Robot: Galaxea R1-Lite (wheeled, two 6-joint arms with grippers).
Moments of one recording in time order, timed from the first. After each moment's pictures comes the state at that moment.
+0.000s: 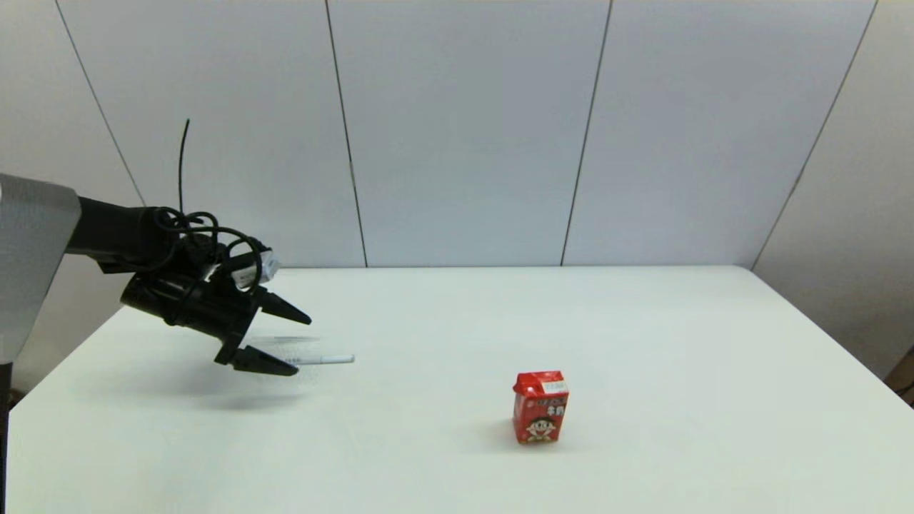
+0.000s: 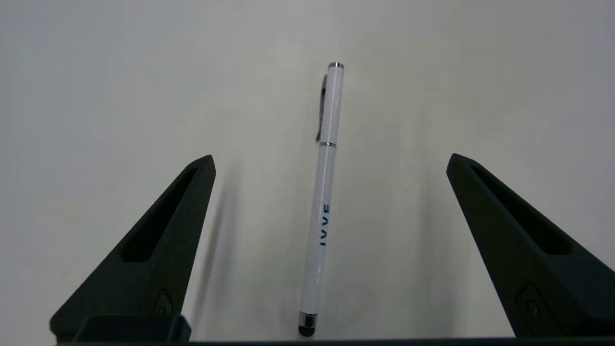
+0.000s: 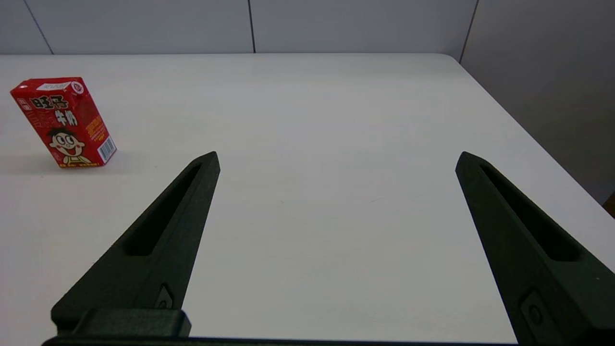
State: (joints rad) left arm 0.11 2.26 -1.67 0.94 -0.93 1.50; right arm 0.00 0.00 0.00 -0.03 0.00 0.00
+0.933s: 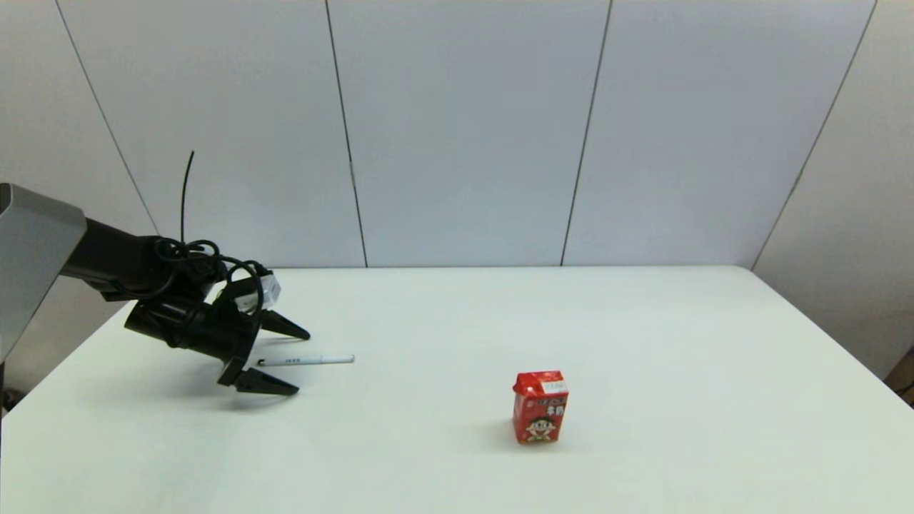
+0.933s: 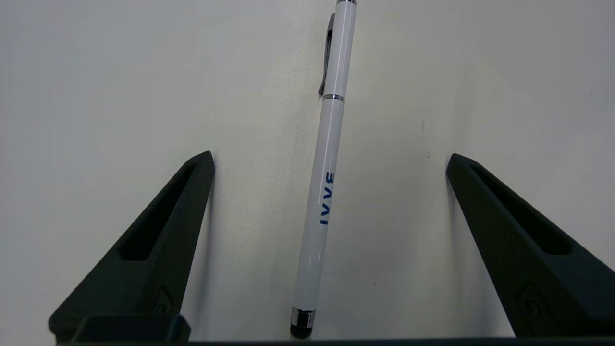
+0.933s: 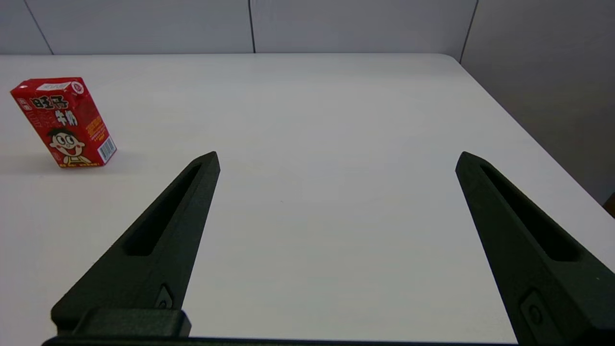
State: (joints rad) left arm 0.12 2.25 -1.48 0.72 -0.88 1.48; right arm 0.00 0.00 0.00 -0.03 0.00 0.00
